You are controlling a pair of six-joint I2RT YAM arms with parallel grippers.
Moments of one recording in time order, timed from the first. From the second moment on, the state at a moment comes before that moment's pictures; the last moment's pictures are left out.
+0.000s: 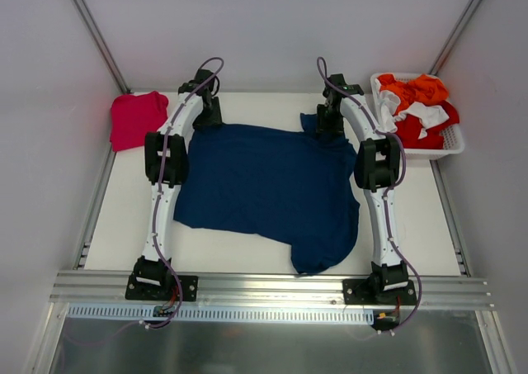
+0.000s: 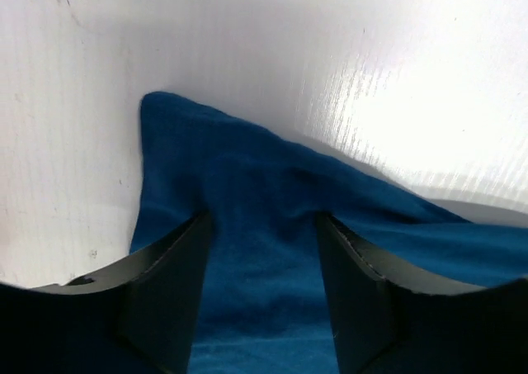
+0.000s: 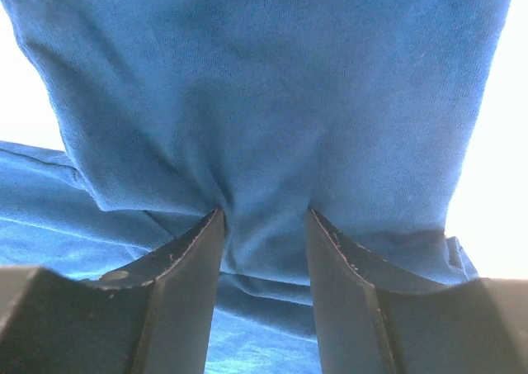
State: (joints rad) left arm -0.17 2.58 2.40 -0.94 -0.12 -0.33; right arm 0.22 2.57 2.42 -1.09 -0.02 0.24
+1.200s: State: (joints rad) left arm -0.16 2.46 2.27 -0.94 -0.19 -0.35; right arm 0.22 2.35 2.17 -1.03 0.12 0.24
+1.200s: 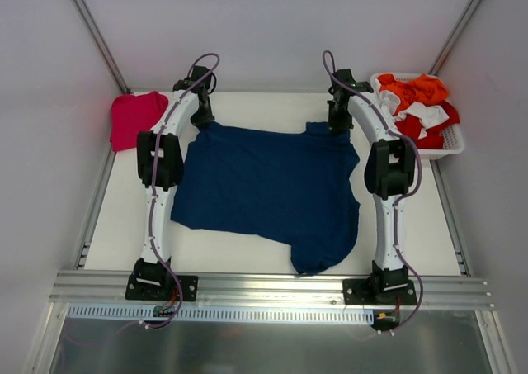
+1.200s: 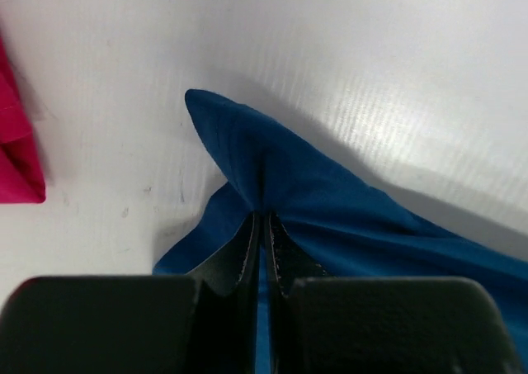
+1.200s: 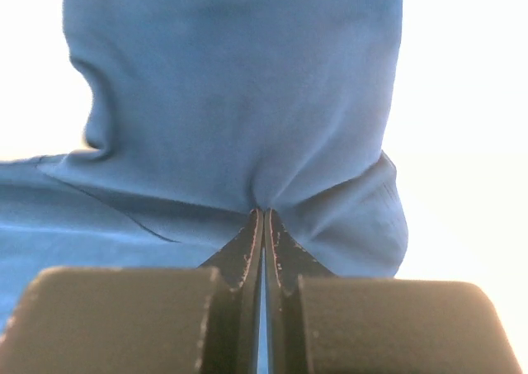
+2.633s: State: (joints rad) left arm -0.29 1.98 1.53 -0.92 -0.42 -0.47; right arm 0.54 1.63 1.20 -0.88 0.31 0.36
